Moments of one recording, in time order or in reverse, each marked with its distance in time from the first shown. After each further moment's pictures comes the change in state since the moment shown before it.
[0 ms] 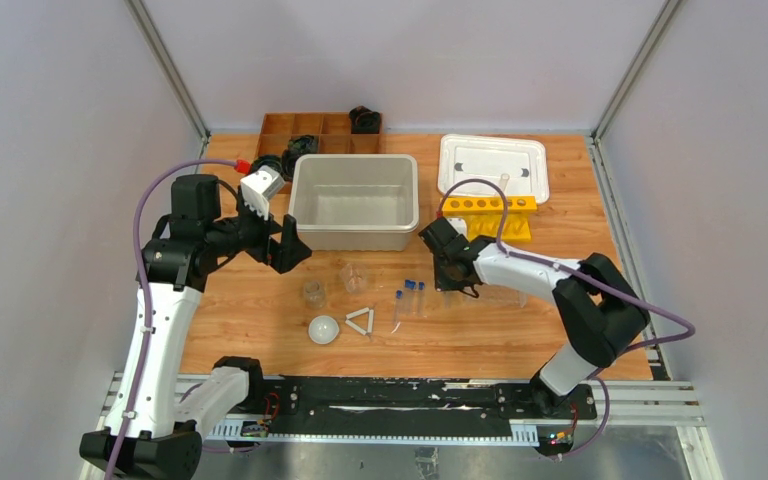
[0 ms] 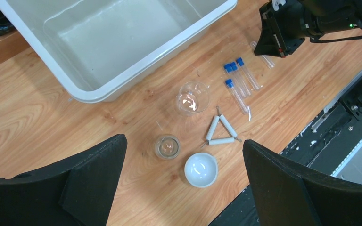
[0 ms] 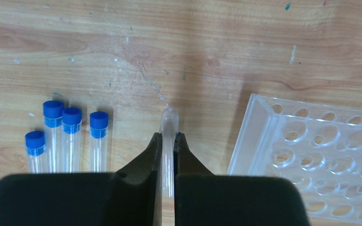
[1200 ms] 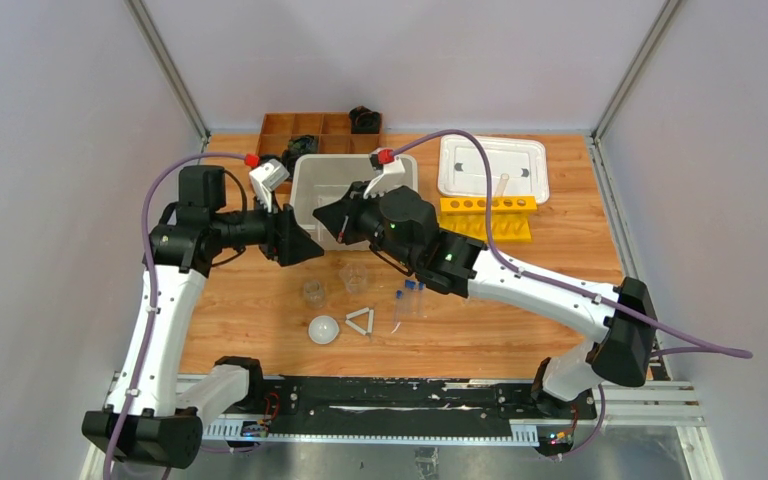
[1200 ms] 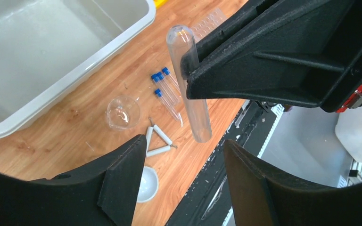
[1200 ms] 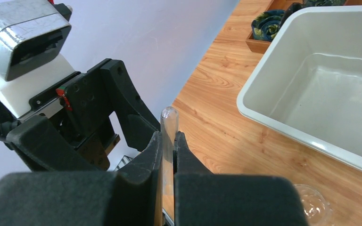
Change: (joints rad) left arm 0.000 0.077 0.026 0.000 0.304 -0.121; right arm 0.390 -0.116 0.434 0.542 0.020 0.069
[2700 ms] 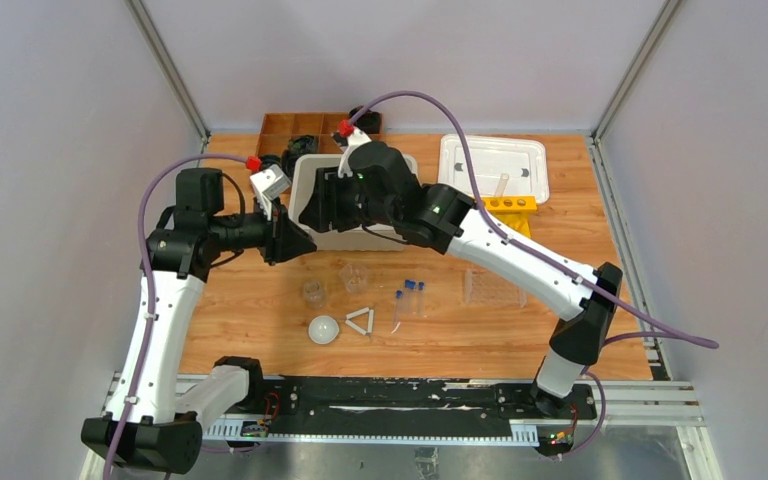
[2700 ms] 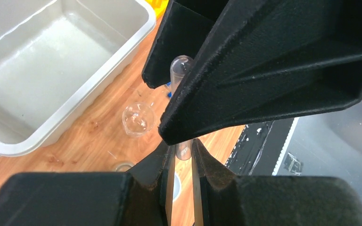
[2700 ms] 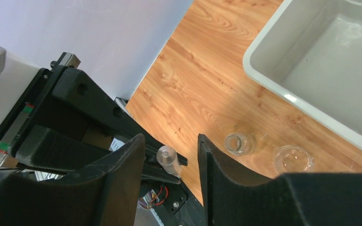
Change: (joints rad) left arm 0.000 -0.023 -0.001 0.001 0.023 0.157; right arm -0.071 0.204 0.483 -0.569 -0.266 -0.026
